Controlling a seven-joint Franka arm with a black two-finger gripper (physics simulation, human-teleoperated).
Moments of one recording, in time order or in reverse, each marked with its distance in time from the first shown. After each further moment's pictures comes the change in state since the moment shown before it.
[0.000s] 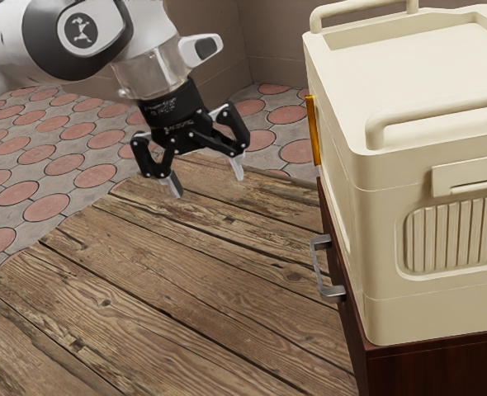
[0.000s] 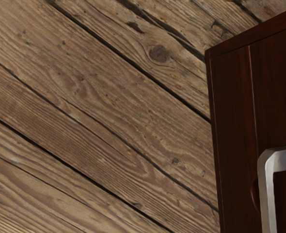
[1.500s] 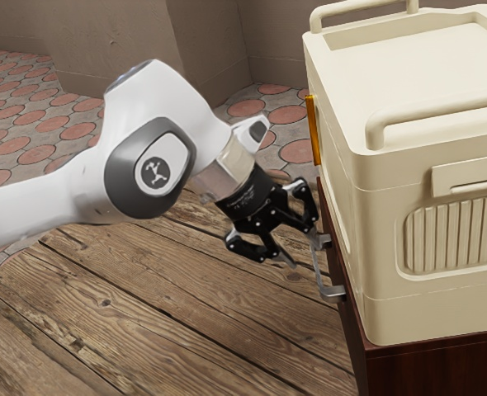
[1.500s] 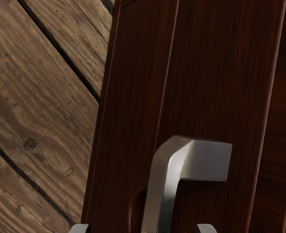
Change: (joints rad) arm -0.064 -0.119 -0.051 -0.528 -0.278 0.663 -0.171
